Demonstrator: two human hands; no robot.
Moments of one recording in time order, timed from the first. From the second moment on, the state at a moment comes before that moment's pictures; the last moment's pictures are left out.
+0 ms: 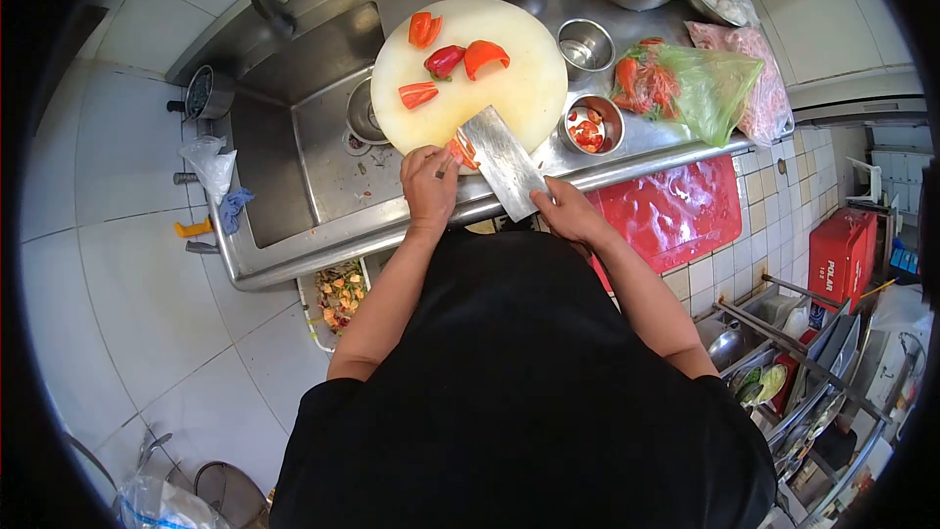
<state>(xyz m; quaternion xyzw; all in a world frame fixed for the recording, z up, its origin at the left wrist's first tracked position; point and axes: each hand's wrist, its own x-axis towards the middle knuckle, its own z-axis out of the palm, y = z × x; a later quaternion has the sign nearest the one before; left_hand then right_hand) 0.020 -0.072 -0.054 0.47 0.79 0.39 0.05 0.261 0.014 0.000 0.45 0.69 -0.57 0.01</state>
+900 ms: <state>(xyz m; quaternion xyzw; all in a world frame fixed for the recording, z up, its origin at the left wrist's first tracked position) 0.014 -0.071 -0.043 0.47 0.79 0.38 0.11 0.237 0.017 -0.017 0.44 0.58 -0.69 0.00</state>
